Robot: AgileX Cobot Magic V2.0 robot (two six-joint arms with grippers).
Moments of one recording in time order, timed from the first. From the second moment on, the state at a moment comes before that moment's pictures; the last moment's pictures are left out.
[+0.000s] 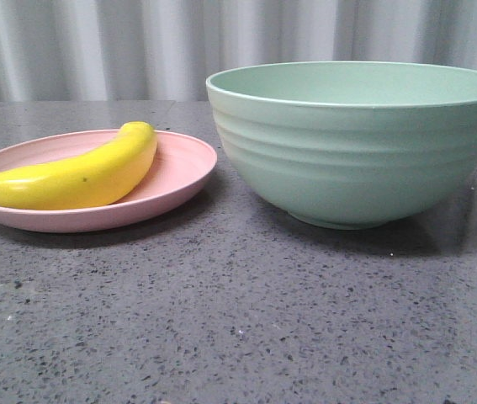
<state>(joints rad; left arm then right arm) -0.07 0.44 -0.23 -0.15 0.07 0.06 -0.14 0.34 -0.14 -0.02 0.10 0.13</state>
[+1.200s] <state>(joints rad) -0.61 1.47 -1.03 -0.14 0.66 0.06 -0.14 0.35 -0.14 -0.02 0.09 0.13</state>
